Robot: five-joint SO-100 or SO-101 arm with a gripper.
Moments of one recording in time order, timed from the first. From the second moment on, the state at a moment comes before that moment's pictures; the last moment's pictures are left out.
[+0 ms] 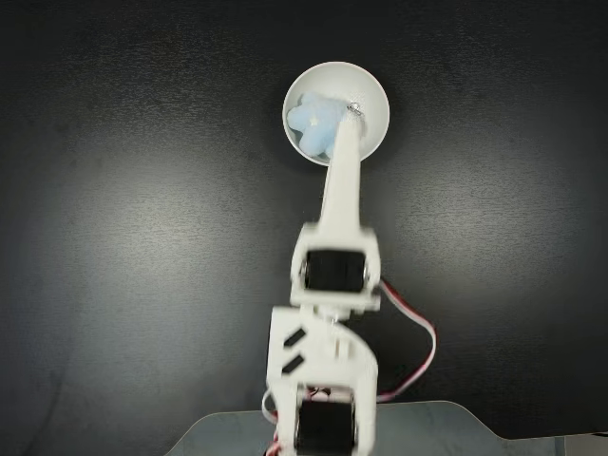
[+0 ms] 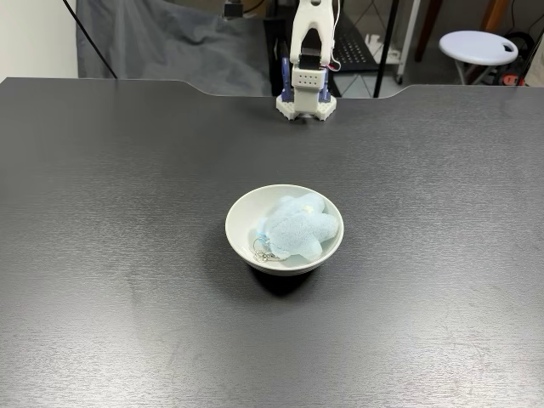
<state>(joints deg) 6.2 141.1 81.8 63.1 -1.0</state>
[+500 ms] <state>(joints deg) 2.6 146.9 86.1 76.2 8.0</state>
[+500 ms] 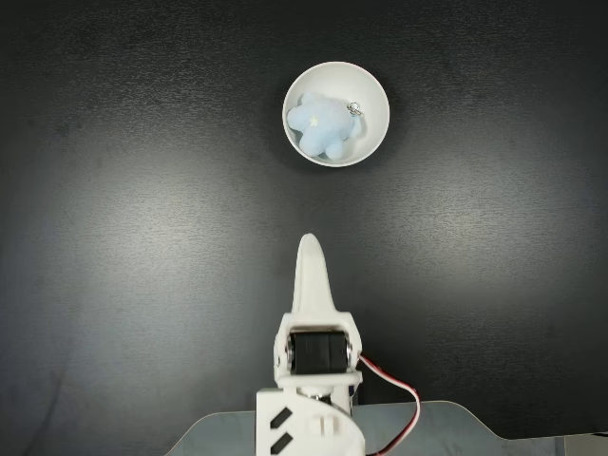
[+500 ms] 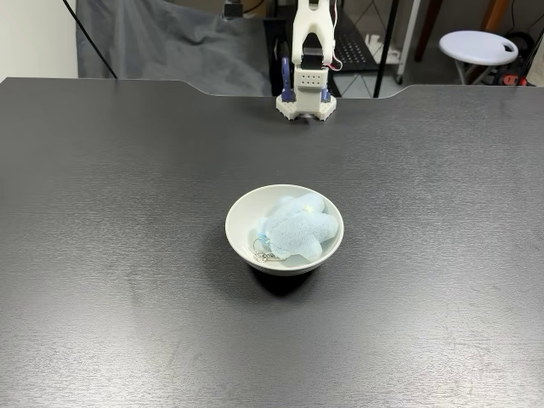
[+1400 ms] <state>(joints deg) 2.6 148.3 141.8 71.8 8.3</state>
